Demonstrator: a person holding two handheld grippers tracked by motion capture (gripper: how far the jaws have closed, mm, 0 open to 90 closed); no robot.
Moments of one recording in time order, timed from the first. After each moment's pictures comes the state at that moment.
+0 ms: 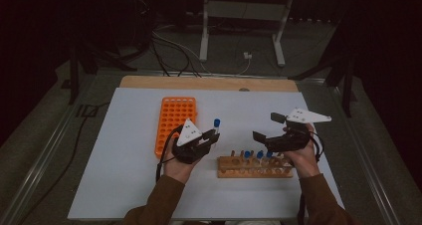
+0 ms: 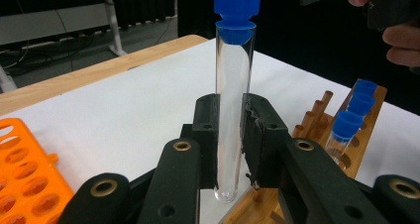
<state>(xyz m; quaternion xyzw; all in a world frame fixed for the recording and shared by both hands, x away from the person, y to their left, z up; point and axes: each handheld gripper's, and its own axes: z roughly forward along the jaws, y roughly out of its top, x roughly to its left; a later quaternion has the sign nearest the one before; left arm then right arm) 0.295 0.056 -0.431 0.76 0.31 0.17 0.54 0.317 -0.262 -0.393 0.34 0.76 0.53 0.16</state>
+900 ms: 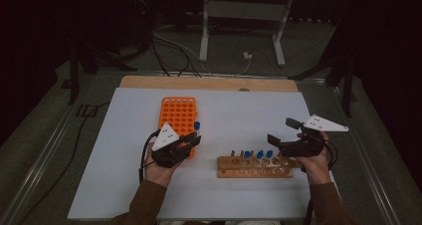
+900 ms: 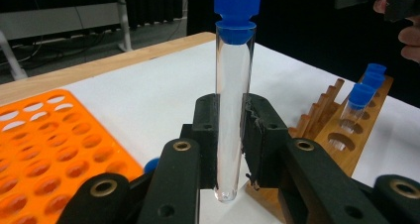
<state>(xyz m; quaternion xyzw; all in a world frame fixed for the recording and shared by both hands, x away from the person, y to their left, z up) 0.286 0.108 -0.441 0.75 0.33 0.17 0.55 0.305 -0.299 -0.409 0.37 0.74 0.53 0.18</state>
